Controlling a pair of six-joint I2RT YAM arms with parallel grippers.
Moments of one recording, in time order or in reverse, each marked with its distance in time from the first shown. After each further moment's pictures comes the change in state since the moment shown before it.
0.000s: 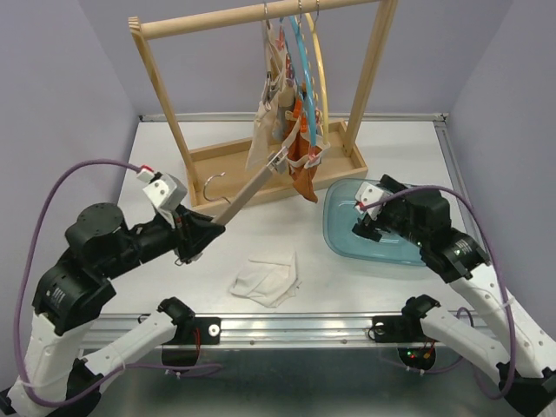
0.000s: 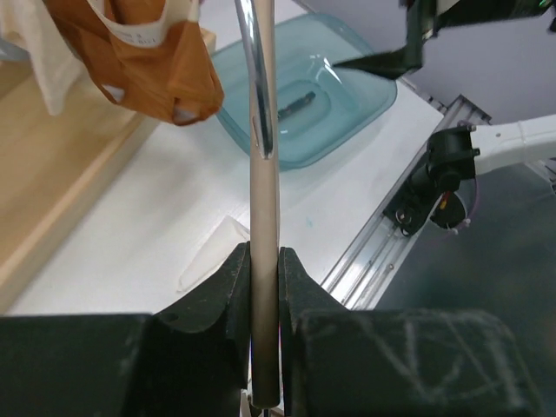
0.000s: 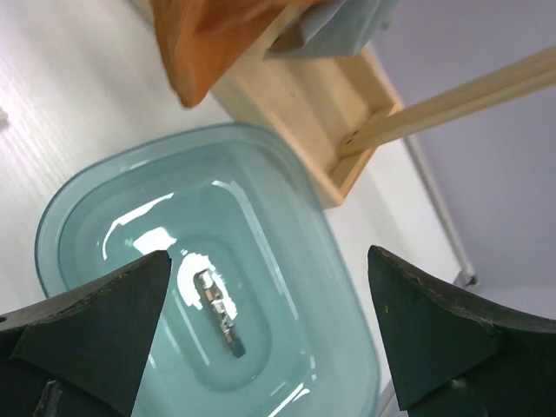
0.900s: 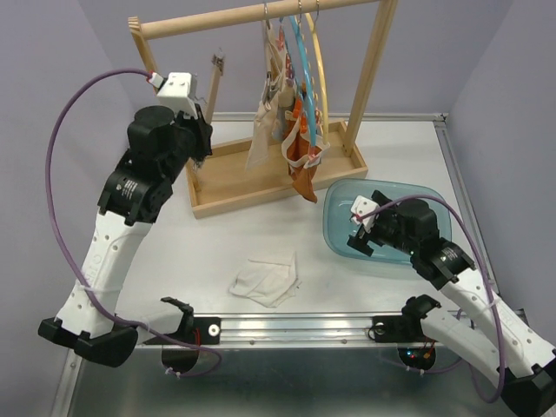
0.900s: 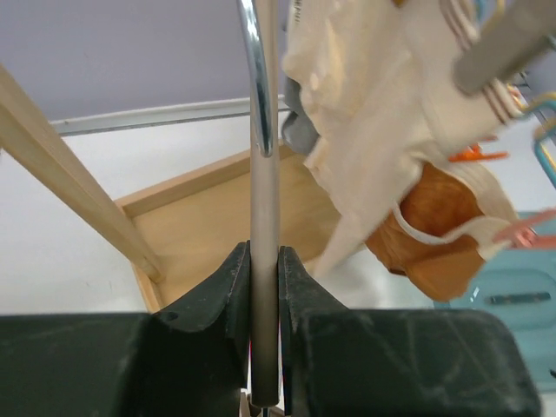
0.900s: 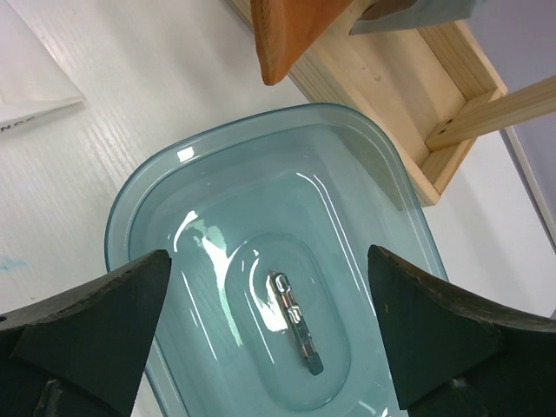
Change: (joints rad) left arm 0.150 0.445 0.262 0.238 -0.547 0.005; right arm -0.018 -0.019 -0.252 0.129 -0.105 0.101
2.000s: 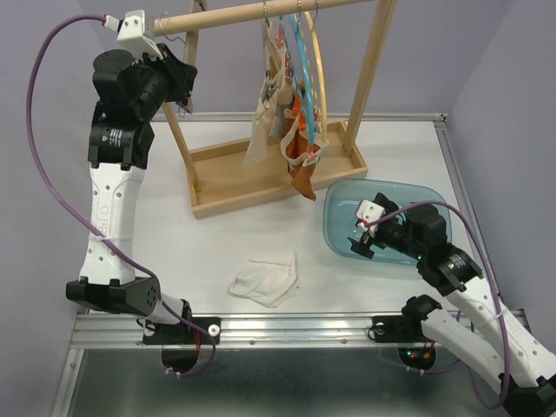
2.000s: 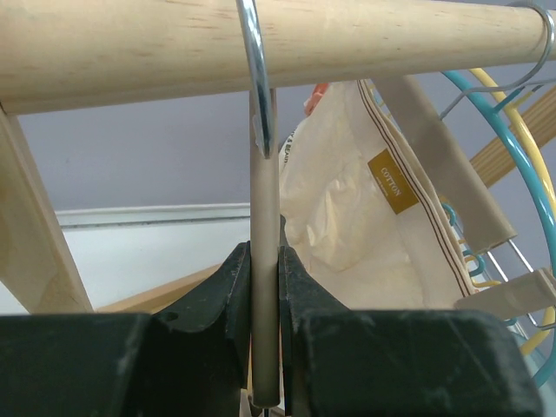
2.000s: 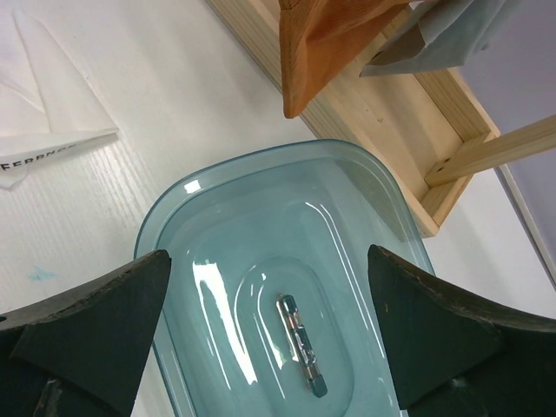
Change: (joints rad) left arm 0.381 0.304 0.338 0.165 0.425 -0.145; right arm 0.000 -0.082 -0.001 0.000 -0.089 0.008
